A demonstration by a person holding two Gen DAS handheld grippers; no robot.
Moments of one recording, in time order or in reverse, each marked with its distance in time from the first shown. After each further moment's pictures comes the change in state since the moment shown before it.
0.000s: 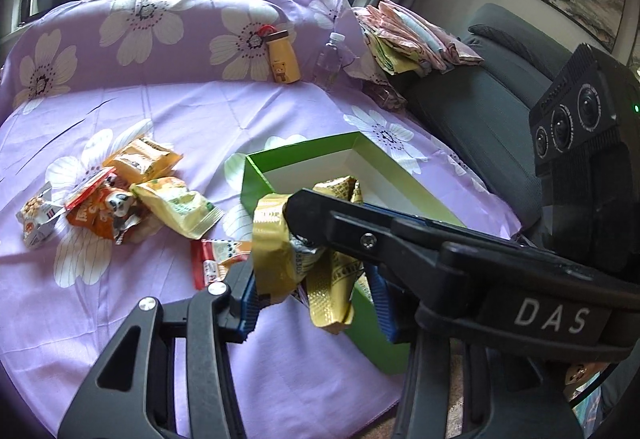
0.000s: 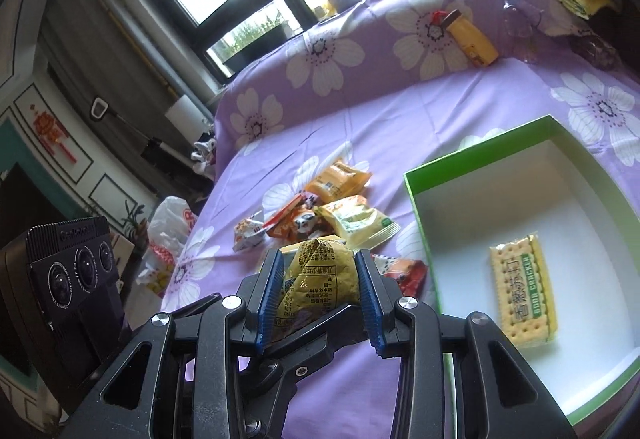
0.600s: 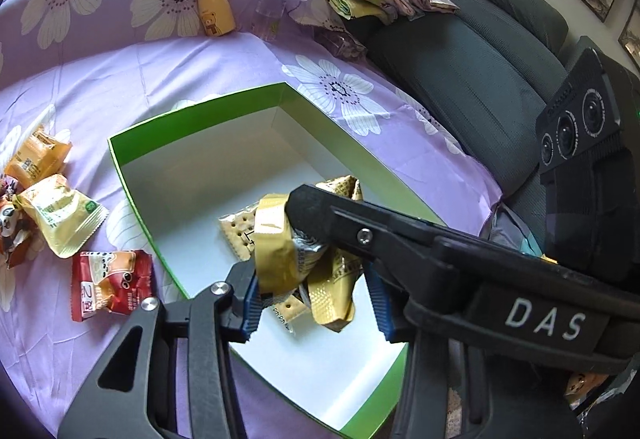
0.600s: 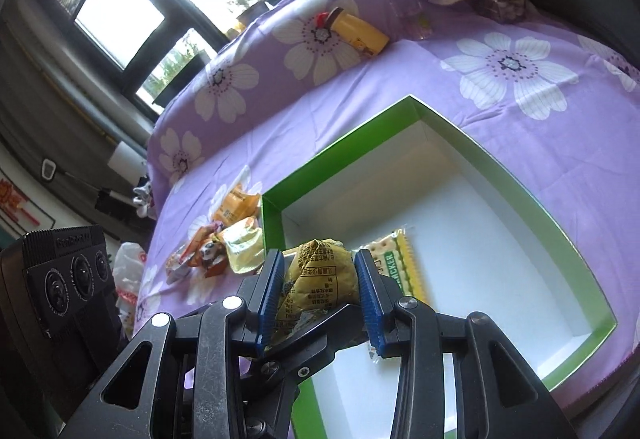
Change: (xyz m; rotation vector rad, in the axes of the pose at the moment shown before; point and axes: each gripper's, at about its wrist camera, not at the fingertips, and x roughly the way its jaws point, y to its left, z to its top) left arm 0.093 -0.059 0.007 0.037 0.181 -0.112; right arm -0.030 -0.104 0.006 0.213 -0.019 -0.149
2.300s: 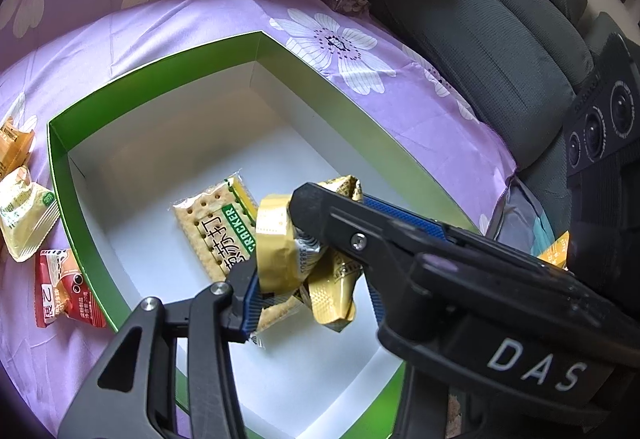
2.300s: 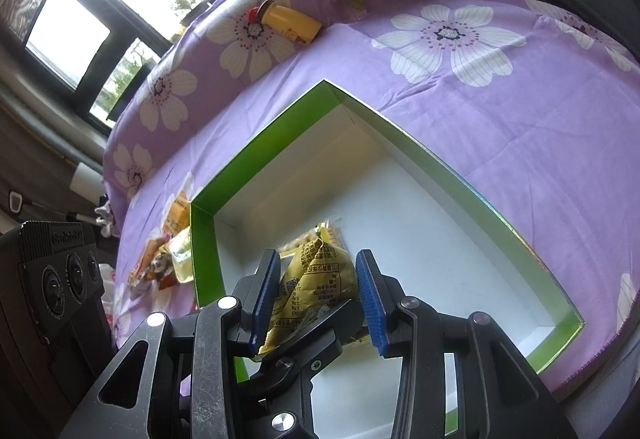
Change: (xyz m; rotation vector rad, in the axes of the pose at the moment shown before) left arm 0.057 -0.016 0.005 0.007 0.143 0.033; right arm 0.007 -0.042 0.002 0.116 0.036 -0.127
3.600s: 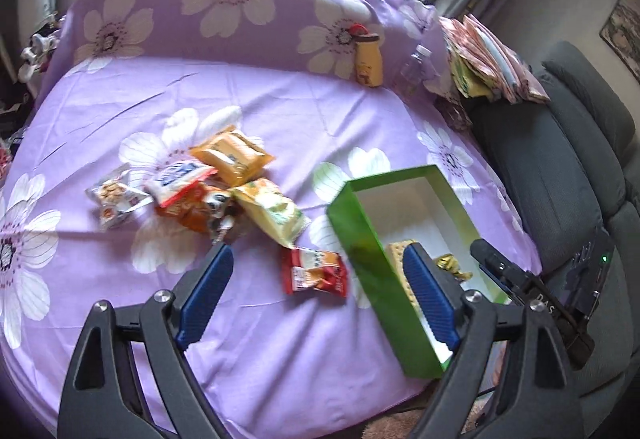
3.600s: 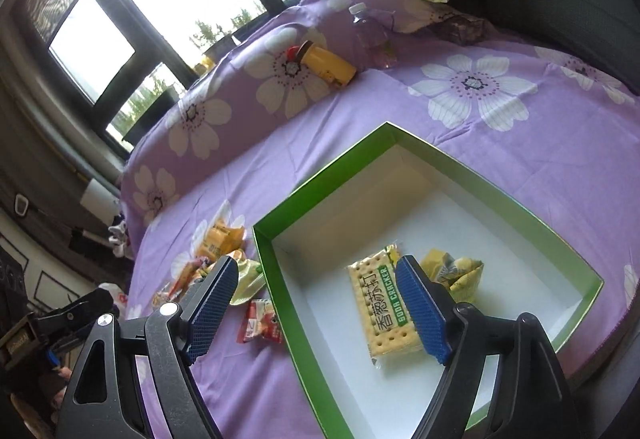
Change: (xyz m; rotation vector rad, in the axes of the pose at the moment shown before) left arm -0.208 0.146 -0.039 -0.329 -0.259 0.221; right arm -0.024 0.071 -0.018 -0.058 -0.165 0.001
